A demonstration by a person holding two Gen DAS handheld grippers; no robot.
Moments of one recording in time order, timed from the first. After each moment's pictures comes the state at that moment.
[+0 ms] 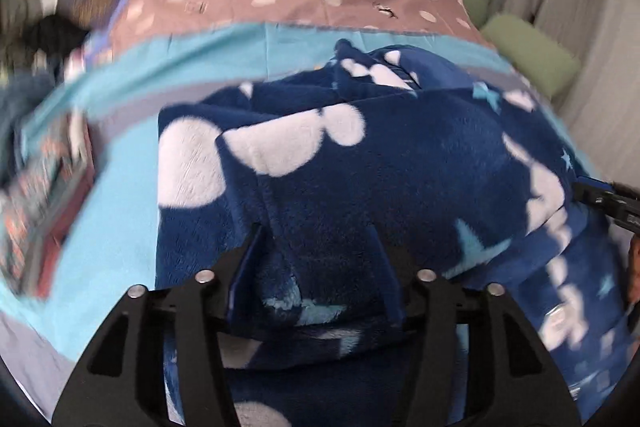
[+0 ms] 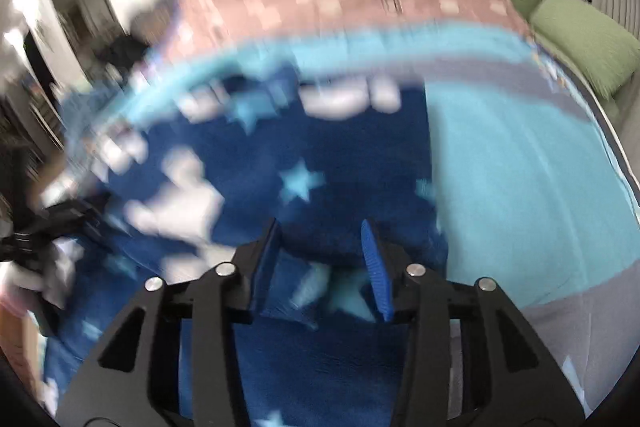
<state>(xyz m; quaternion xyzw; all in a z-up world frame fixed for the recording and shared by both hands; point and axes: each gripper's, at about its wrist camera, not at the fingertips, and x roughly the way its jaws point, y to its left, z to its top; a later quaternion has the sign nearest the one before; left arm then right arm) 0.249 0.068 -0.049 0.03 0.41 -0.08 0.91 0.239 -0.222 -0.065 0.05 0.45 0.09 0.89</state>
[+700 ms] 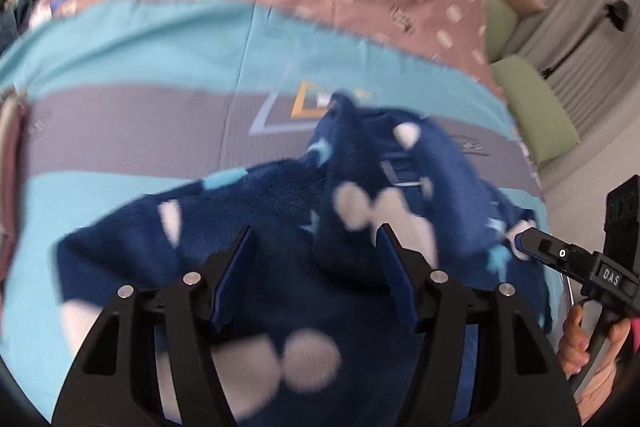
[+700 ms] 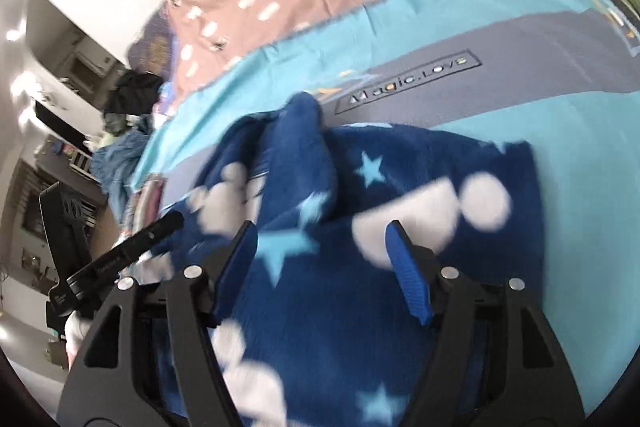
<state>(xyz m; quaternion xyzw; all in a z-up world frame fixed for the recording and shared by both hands) 0.407 0.066 -0.049 -0.13 0.50 -0.10 0.85 0.400 -0.210 -0.046 0.21 0.50 0.15 0.83</state>
